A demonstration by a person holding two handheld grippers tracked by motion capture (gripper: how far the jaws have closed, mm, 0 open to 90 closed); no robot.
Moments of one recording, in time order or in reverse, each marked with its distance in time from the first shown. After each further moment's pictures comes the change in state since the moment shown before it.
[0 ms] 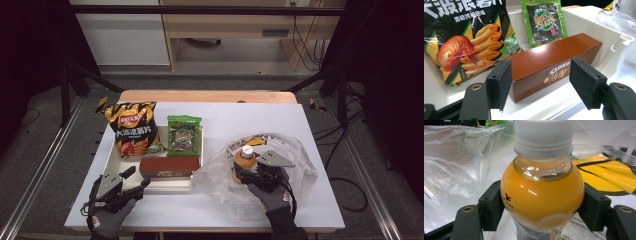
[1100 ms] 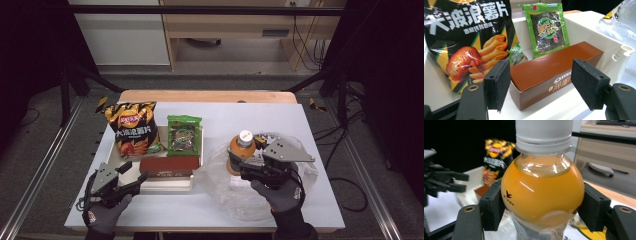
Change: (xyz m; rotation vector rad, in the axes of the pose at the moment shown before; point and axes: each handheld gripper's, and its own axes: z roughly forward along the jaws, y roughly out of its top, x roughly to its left) left arm 0.010 0.014 -0.004 -0.020 -0.001 -0.007; right arm 0.035 0.086 -0.063 -0.181 0.132 -0.086
